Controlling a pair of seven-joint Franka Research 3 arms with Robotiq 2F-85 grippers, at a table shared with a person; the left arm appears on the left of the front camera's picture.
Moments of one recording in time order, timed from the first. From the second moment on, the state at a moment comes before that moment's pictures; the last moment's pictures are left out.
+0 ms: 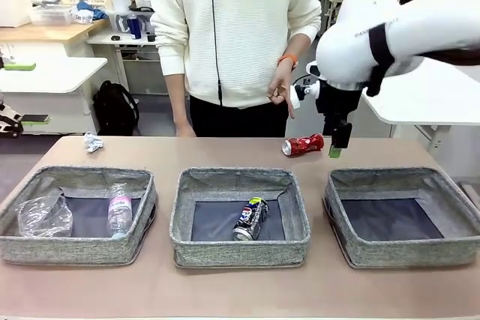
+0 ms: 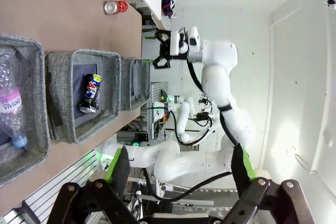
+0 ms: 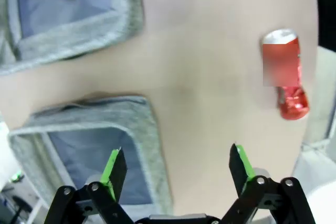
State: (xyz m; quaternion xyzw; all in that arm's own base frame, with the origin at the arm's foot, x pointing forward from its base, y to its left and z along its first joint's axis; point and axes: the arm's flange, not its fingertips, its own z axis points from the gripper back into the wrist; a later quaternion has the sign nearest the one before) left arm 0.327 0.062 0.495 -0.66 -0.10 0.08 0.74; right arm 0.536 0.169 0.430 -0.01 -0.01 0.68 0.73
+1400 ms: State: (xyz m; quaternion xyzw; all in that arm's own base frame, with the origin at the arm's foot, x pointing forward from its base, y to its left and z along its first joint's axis) left arm 0.327 0.062 0.495 -0.66 -0.10 0.08 0.74; right arm 0.627 0.146 0.319 -0.02 -0.19 0.70 0.69
